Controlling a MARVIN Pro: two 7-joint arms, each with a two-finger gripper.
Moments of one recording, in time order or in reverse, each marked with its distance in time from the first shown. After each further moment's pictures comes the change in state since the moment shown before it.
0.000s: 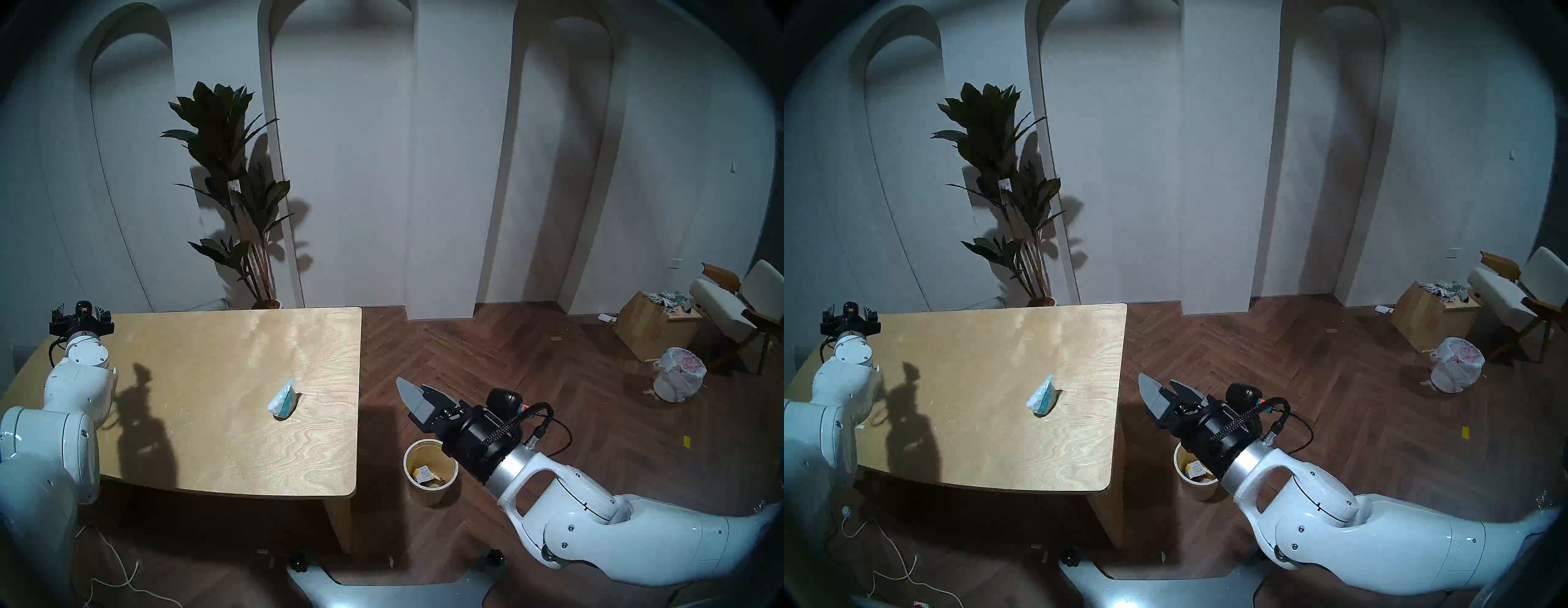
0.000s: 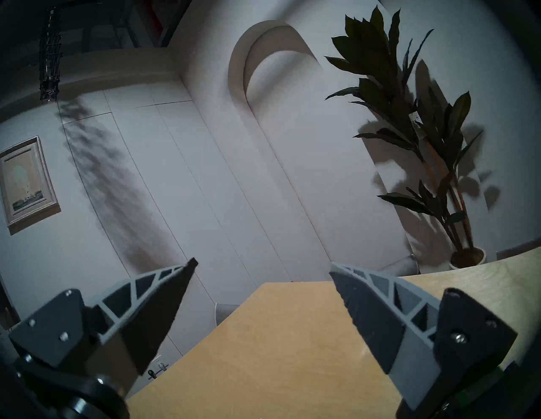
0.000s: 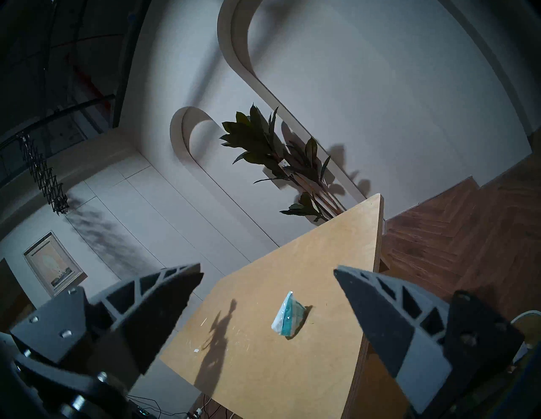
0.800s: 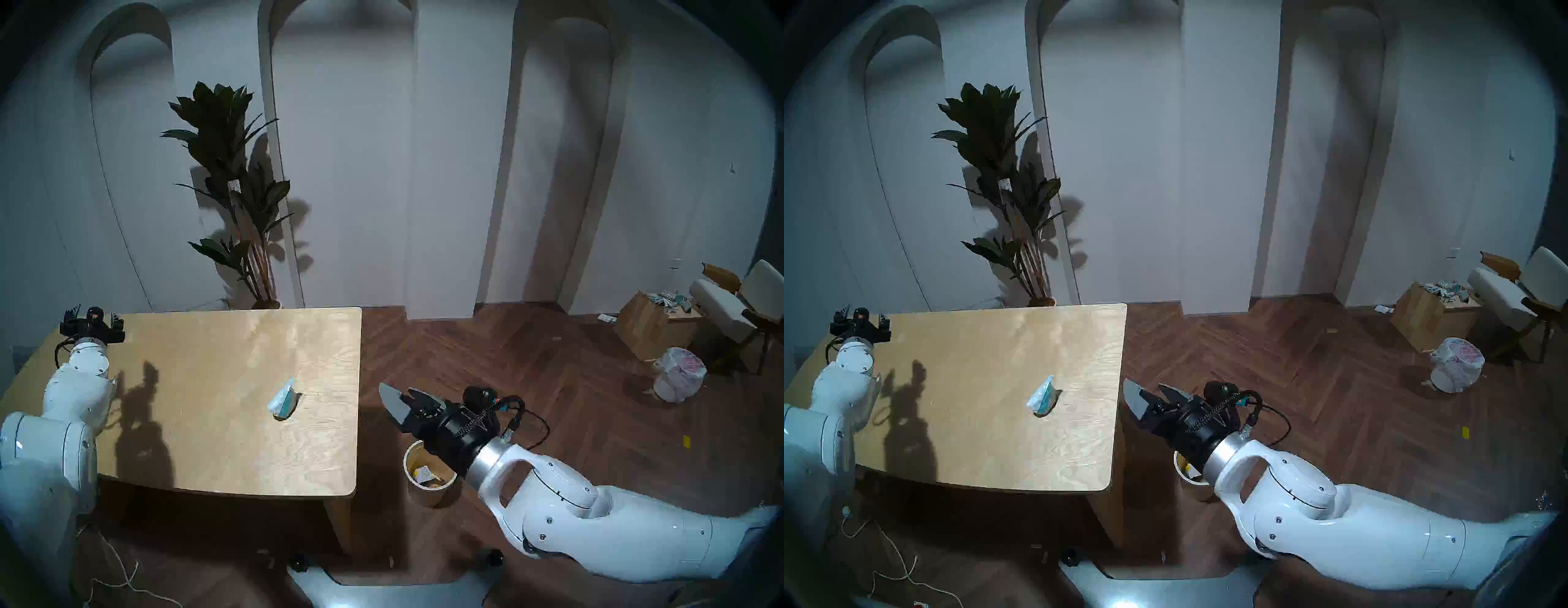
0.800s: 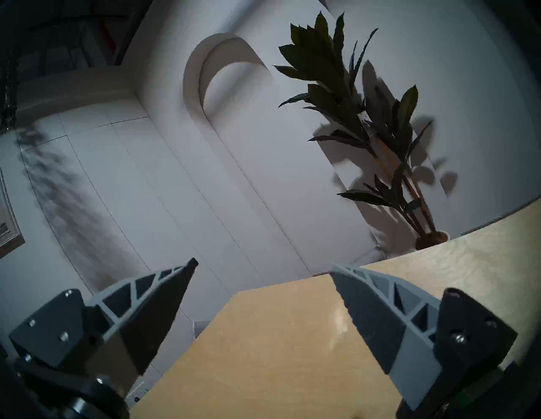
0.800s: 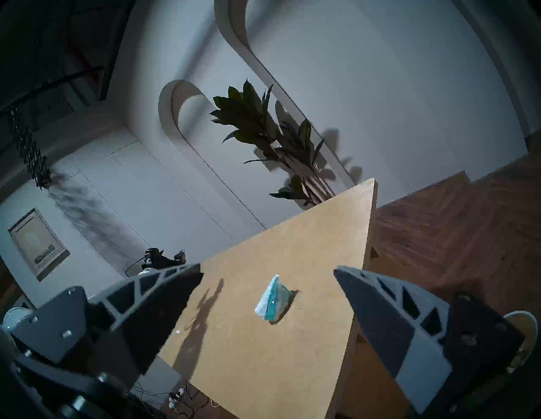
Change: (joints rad) left arm 0.042 0.011 0.043 -0.008 0.024 -0.039 -0.121; right arm 0.083 -0.085 -0.042 0.055 -0.060 0.114 -0.100
